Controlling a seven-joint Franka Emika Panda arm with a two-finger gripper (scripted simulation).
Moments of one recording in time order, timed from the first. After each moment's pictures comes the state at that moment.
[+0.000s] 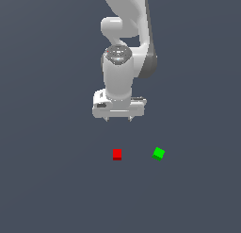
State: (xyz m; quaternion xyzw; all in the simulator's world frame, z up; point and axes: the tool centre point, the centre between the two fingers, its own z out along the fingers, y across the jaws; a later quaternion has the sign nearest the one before) arm -0.003 -0.008 0.172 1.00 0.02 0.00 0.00
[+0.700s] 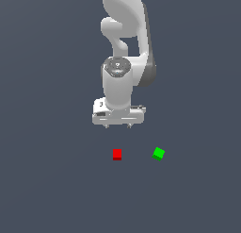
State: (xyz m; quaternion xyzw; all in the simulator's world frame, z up) arm 0.017 -0.009 0.151 1.00 0.02 0.00 0.00
